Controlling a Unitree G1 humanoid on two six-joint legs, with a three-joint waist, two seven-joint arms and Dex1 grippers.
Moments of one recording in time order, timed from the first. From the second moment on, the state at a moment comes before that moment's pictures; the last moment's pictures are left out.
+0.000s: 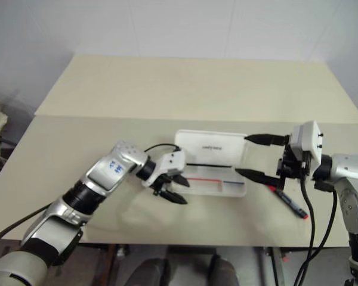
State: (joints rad) left arm -0.79 0.44 -0.48 0.04 -0.10 0.72 -1.24; right arm -0.28 -0.86 -0.27 -0.18 0.63 0.31 1.22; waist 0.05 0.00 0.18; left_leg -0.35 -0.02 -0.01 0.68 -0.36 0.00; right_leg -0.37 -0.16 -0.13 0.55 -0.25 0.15
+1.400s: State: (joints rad) left arm -0.49 0.72 0.06 -0.11 -0.55 0.39 -1.36; right arm 0.01 -0.84 -0.33 0.32 0.38 0.08 1.18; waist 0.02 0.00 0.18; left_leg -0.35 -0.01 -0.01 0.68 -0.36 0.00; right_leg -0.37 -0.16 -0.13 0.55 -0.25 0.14
